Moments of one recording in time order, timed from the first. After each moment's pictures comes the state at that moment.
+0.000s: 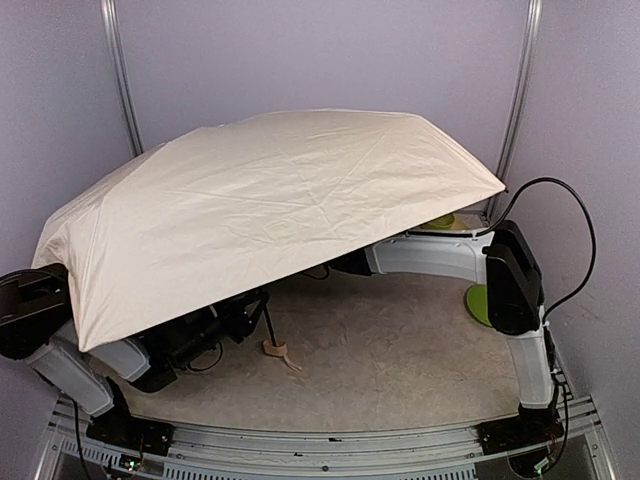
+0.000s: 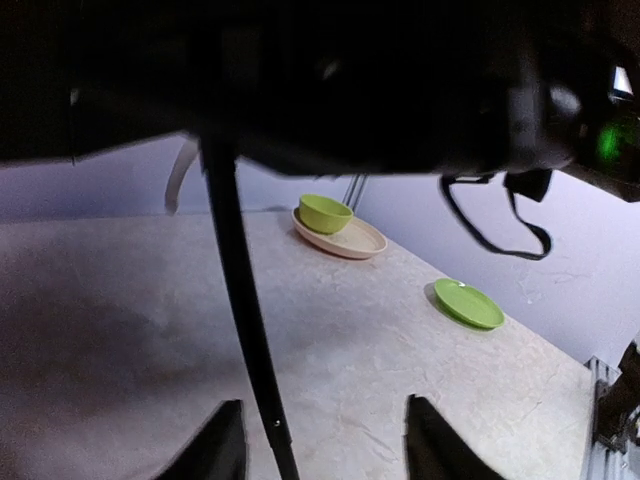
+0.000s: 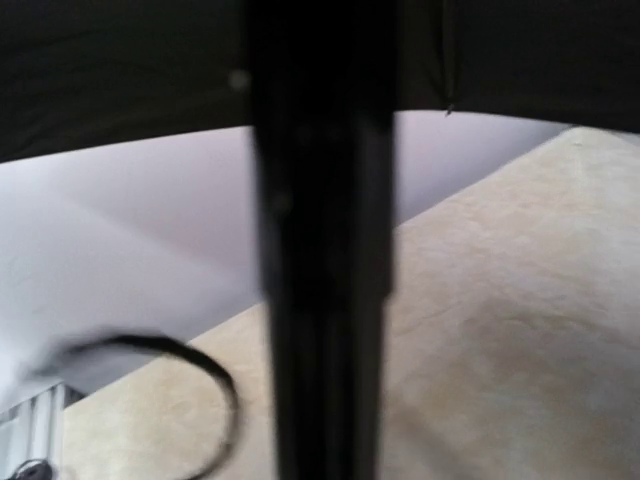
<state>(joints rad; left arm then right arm) -0.87 1.52 0.20 1.37 -0.11 -0.33 0.99 2.18 1.84 0.19 -0.30 0.29</state>
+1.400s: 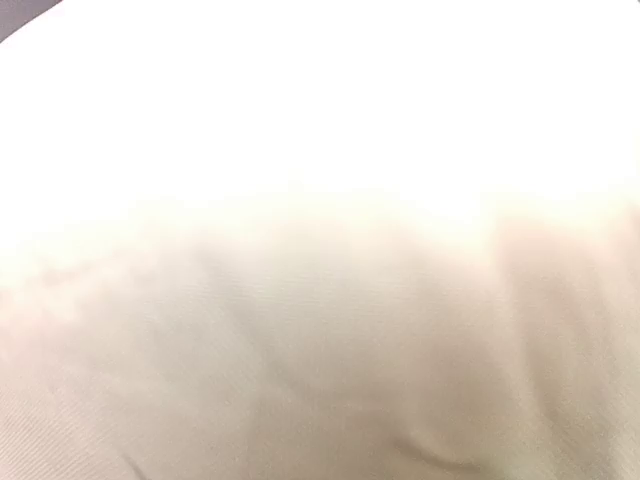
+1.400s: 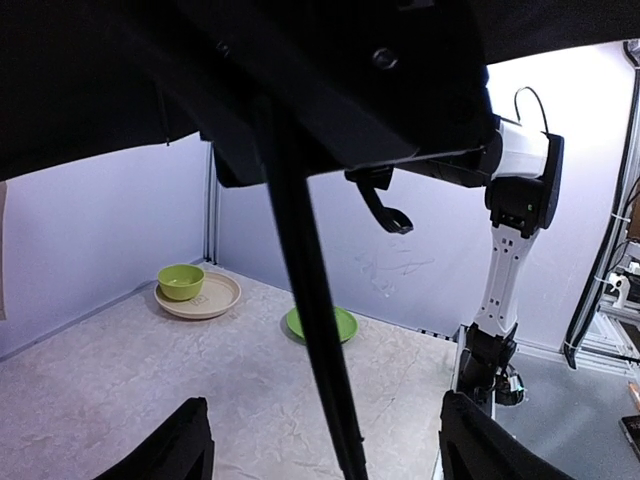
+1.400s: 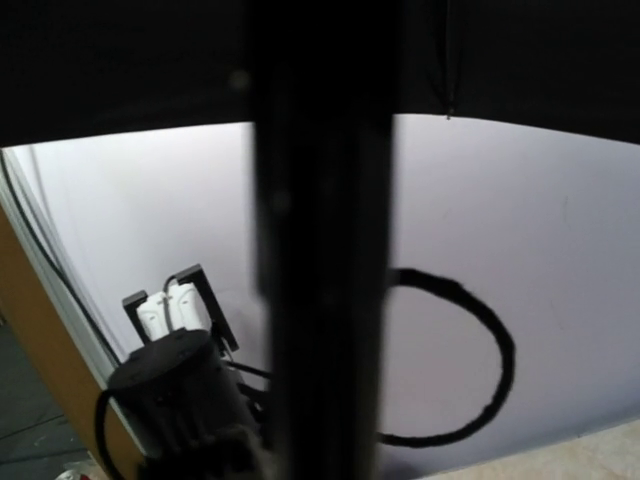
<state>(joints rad) -1.09 0.75 0.61 0.27 0.05 -0.13 1.13 1.81 1.81 0.18 -0.53 0.39</state>
